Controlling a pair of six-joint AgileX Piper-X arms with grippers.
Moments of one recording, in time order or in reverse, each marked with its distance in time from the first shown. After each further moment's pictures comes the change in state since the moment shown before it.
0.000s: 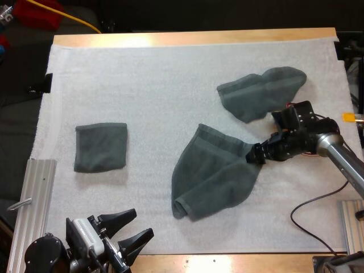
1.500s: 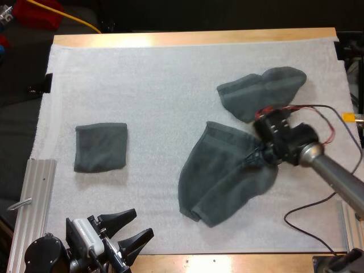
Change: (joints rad) left arm 0.000 0.000 0.000 0.000 0.000 0.000; right arm 0.276 -0.085 -0.056 0.143 0.589 0.104
